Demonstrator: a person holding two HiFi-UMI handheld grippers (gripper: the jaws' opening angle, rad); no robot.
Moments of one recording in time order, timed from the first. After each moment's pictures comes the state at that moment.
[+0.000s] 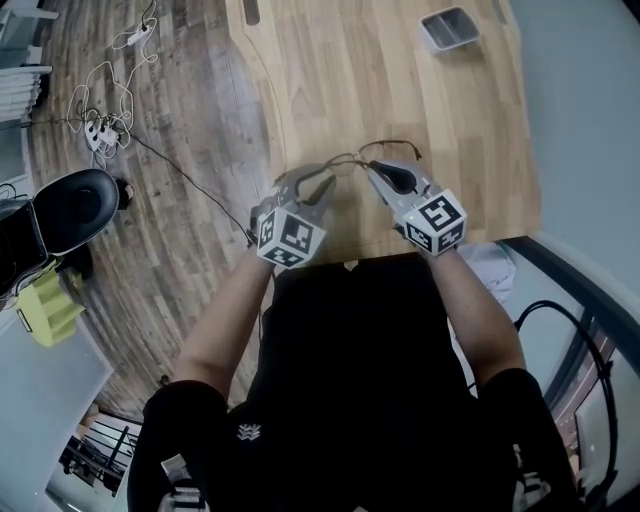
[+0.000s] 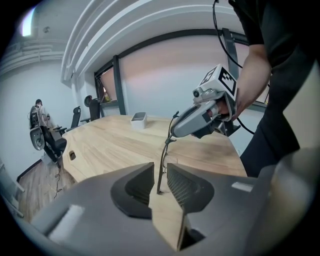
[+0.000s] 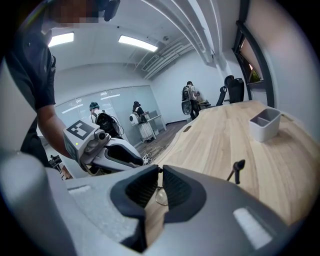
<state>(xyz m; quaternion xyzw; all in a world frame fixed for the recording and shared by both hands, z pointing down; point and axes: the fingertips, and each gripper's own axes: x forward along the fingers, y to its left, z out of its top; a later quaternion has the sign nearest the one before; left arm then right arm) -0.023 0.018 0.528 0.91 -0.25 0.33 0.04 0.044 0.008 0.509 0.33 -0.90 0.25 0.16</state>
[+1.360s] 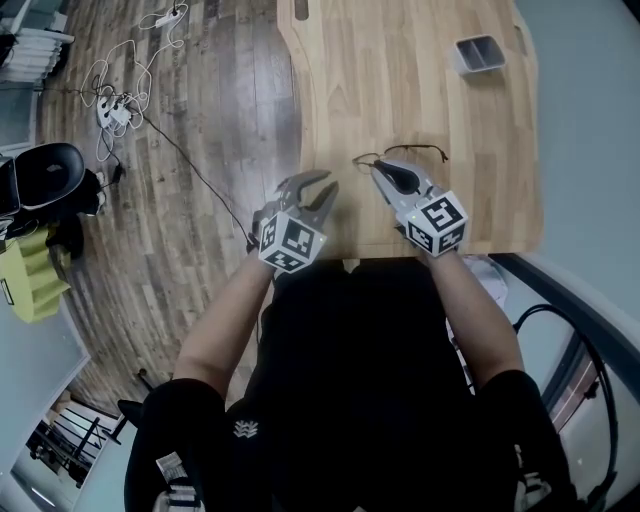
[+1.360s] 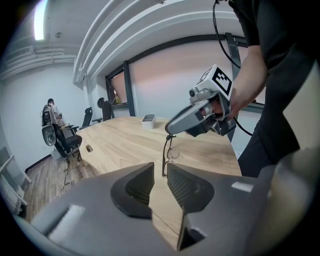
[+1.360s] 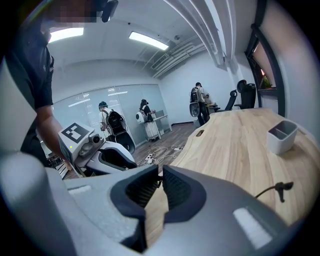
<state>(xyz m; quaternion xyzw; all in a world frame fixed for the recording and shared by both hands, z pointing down) -0.092 0.049 0.509 0.90 -0.30 0.31 0.04 -0.024 0.018 0.485 0.30 -0.91 0.22 0.17</state>
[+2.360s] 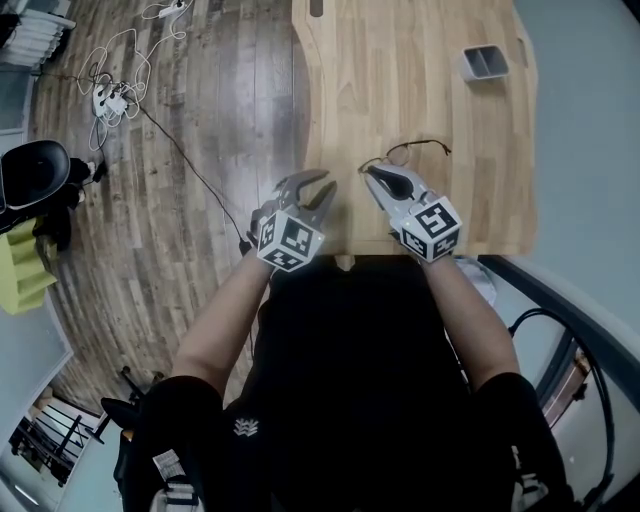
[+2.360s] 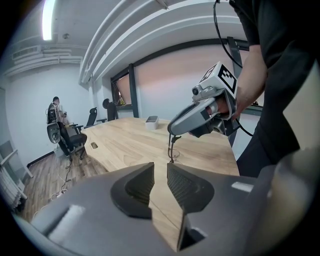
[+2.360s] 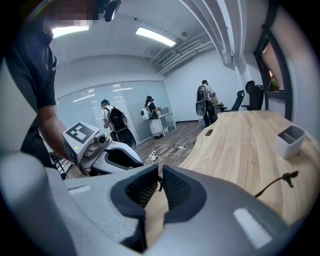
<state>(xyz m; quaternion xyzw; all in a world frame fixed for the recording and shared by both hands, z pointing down) -0.114 0.063 0.510 0.90 -0.32 0.29 0.05 -0.058 0.042 0.478 0.28 -0.92 0.20 0.19</state>
